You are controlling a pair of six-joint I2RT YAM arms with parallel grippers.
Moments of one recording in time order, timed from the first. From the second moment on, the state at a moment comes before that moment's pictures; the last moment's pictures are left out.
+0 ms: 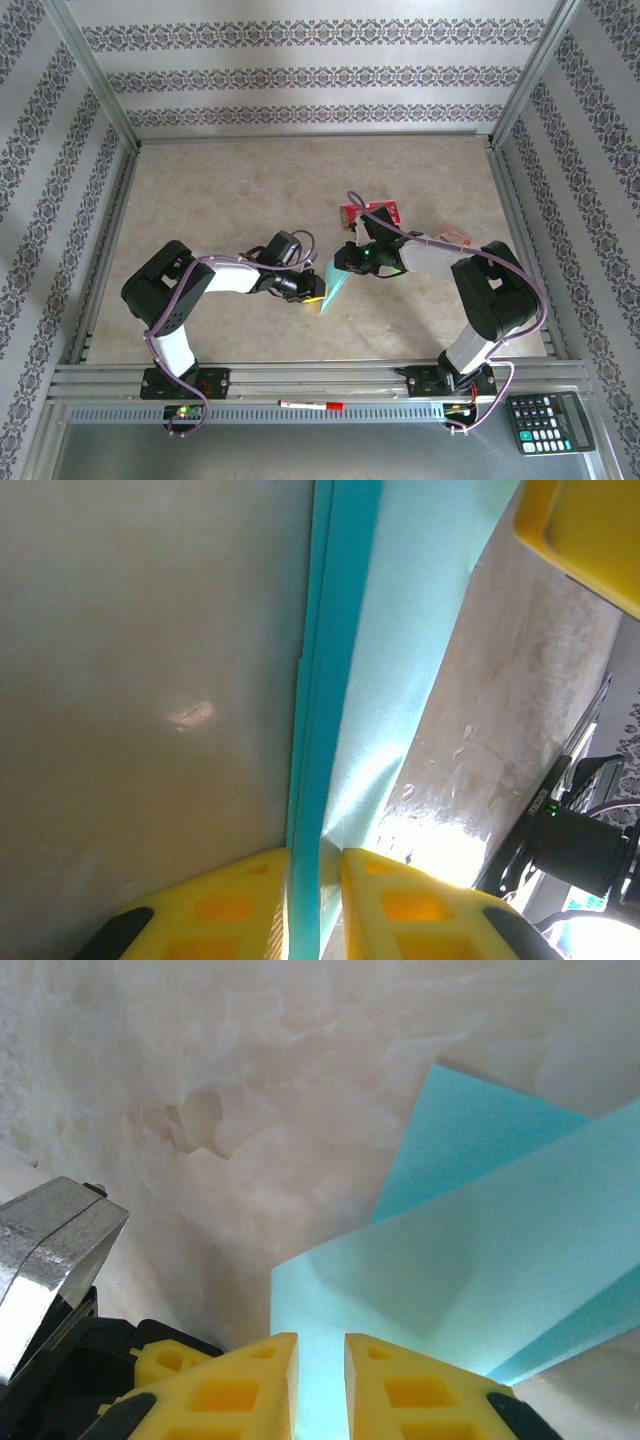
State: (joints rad) left arm -0.65 1.78 0.76 0.05 0.64 -0.81; right arm 0.49 1.65 0.82 -0.17 -0.50 0.63
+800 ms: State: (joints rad) left arm -0.67 1.76 0.78 0.02 0.63 -0.78; right arm 0.46 1.70 0.78 -0.16 -0.49 0.62
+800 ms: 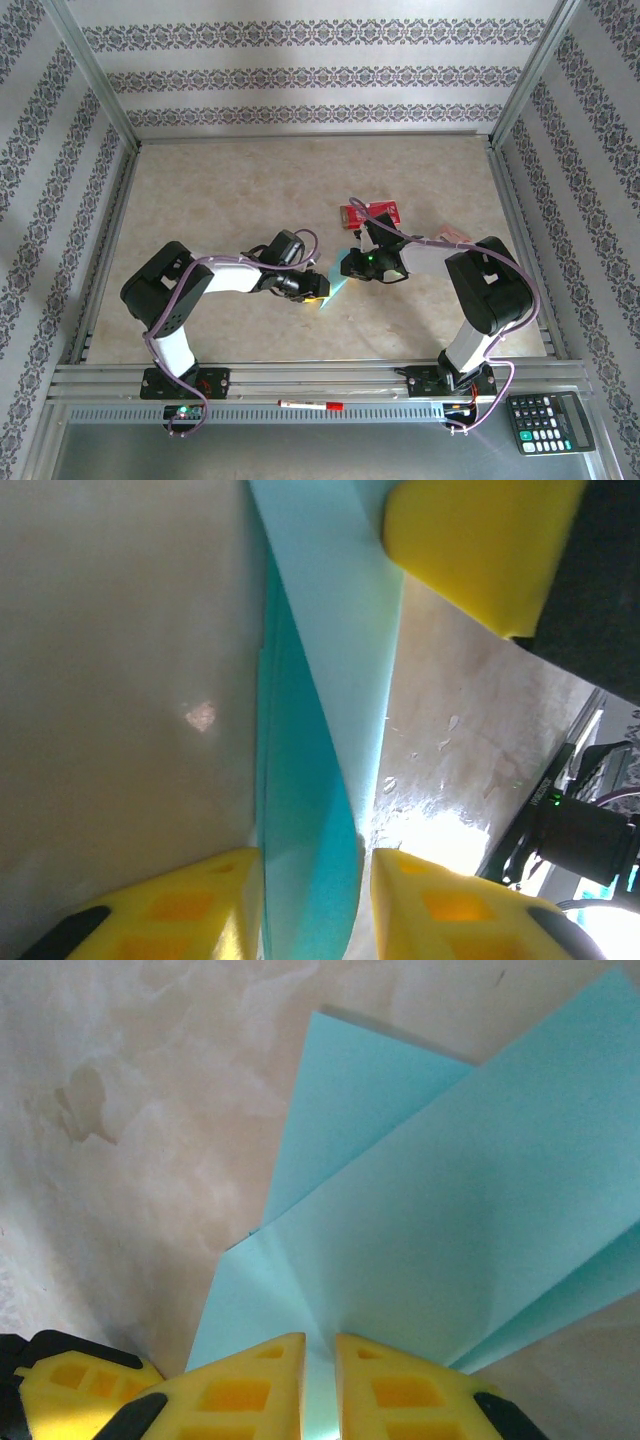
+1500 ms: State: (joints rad) left arm -0.74 1.72 0.79 -0.08 0.49 -0.62; right arm 0.46 1.70 0.78 -0.16 -0.49 0.61
